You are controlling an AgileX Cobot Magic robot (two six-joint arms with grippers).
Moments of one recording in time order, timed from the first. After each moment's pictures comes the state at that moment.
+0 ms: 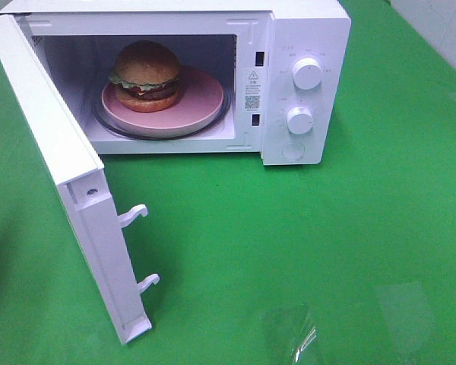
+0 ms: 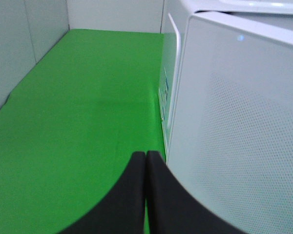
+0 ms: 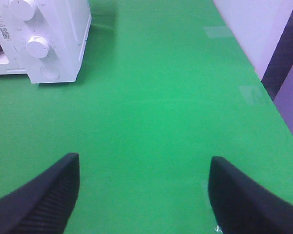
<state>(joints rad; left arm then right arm) 0.06 1.21 -0.19 0.16 -0.75 -0.13 0.02 0.00 -0.50 -0.10 0.97 0.17</state>
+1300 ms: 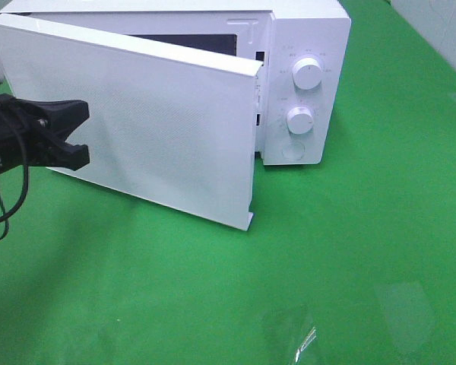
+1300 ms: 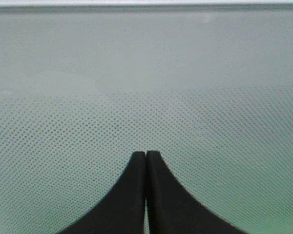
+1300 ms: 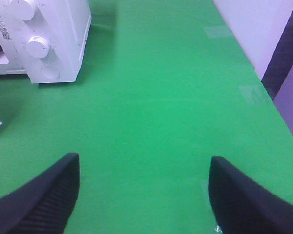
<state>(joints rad) -0.27 1.68 -0.49 0.38 -0.95 -0.17 0.02 0.00 -0.50 -0.10 0.97 0.17</state>
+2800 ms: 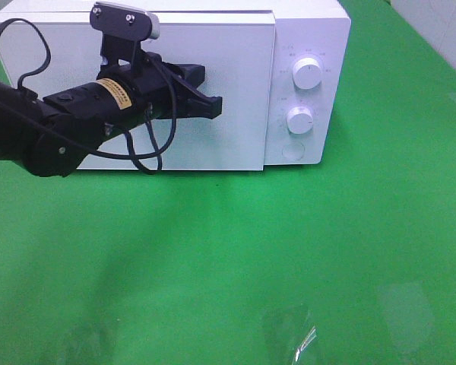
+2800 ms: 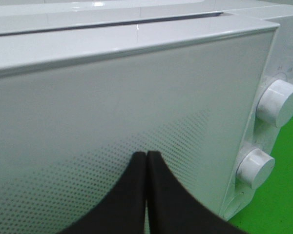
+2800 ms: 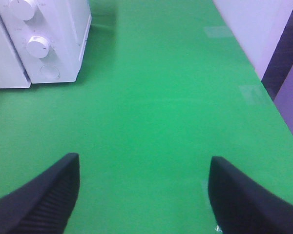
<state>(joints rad) -0.58 1.95 -0.98 0.06 -0.72 -0.08 0.02 0.00 -0.50 -0.10 0.97 0.17</state>
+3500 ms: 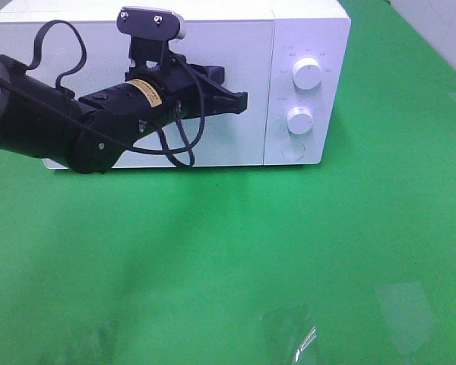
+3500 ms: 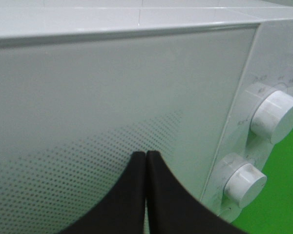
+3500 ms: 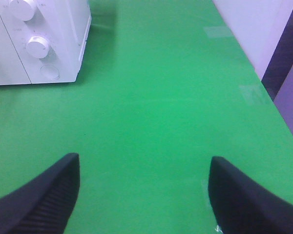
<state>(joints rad) -0.66 2.01 -1.07 -0.06 -0.69 -0.07 0.02 0.00 -0.50 -0.10 0.97 0.17</state>
